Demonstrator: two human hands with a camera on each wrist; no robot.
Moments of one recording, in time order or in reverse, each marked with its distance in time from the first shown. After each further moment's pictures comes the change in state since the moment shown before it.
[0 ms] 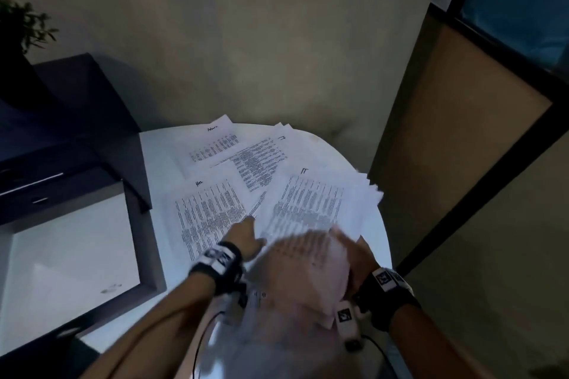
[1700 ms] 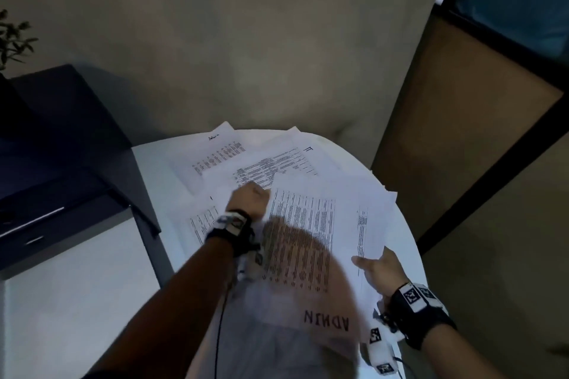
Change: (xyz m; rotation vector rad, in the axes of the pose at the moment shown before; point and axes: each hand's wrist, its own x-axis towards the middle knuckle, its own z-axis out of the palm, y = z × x) left_hand 0.074 -0.015 -0.076 -0.288 0.208 0.123; right_hand -0.011 0.004 0.012 -0.291 0.261 -0.100
